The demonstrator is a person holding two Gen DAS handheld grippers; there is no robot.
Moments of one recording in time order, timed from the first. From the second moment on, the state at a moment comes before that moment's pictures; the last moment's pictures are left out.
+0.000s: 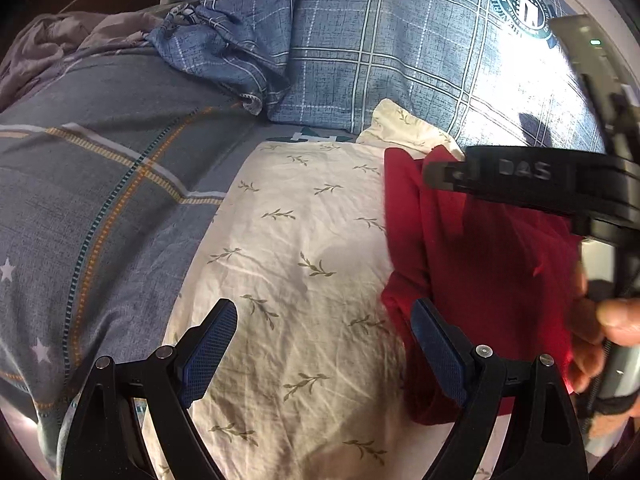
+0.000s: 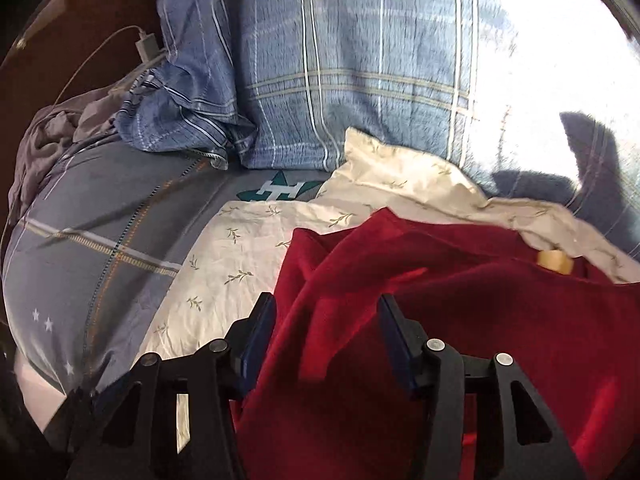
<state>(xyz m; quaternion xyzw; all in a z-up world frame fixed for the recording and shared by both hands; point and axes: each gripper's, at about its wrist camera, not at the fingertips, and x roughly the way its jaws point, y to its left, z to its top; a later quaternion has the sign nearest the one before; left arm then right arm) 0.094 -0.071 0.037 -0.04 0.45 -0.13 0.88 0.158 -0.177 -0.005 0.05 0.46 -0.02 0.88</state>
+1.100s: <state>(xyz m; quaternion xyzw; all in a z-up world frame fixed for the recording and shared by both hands) 0.096 -0.074 0.034 -0.05 0.45 -0.16 0.87 0.190 -0.157 -0.034 -0.06 0.48 -0.02 0.88</state>
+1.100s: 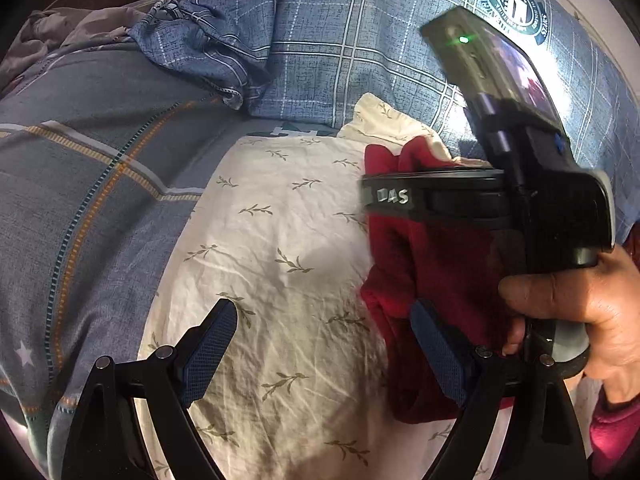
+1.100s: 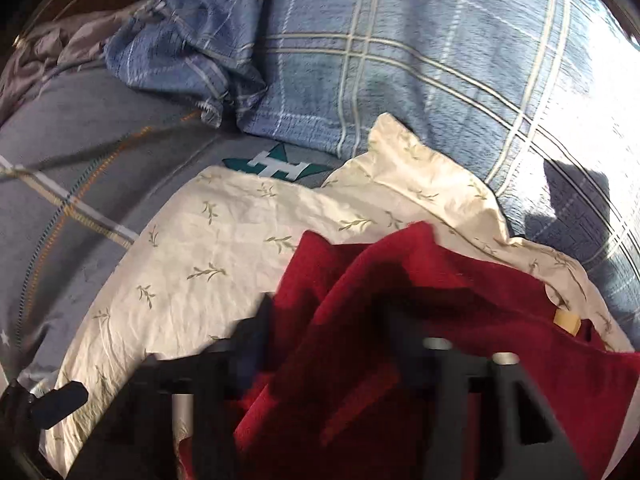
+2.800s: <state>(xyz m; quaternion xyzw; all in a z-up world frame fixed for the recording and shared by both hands) 0.103 -0.118 0.028 -0.05 0.46 -0.26 0.85 0.172 -0.198 -0.008 0.03 0.46 0.04 0.88</state>
